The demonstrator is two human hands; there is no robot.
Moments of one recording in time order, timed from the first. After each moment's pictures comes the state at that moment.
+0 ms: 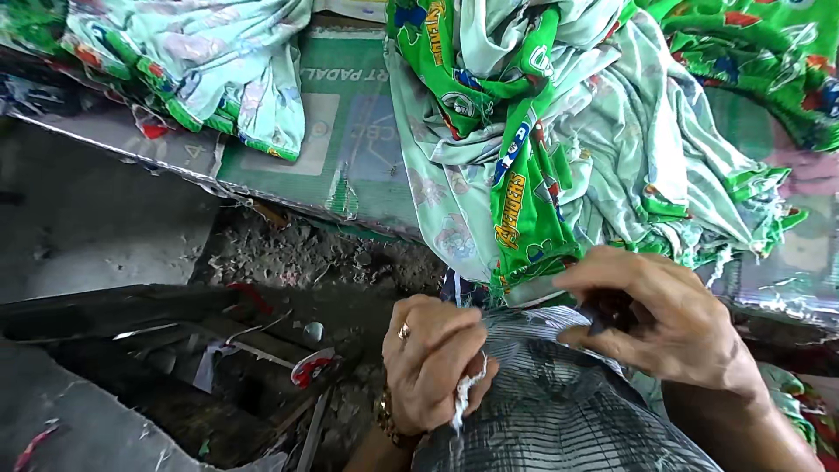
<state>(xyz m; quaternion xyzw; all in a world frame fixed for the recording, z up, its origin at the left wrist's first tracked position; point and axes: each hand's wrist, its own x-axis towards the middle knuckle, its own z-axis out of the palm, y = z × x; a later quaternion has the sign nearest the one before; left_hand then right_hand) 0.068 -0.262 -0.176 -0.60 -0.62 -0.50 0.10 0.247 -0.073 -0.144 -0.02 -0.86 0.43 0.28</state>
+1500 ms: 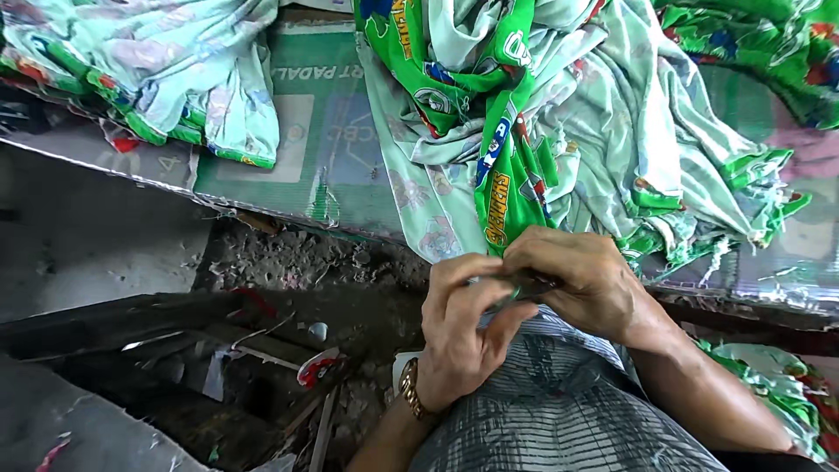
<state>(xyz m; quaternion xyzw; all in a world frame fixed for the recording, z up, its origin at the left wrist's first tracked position) 0.088 -0.211 -0.185 -0.56 -0.61 -0.57 -0.02 0.211 -0.069 -0.163 -0.04 -0.86 0.41 0.29</state>
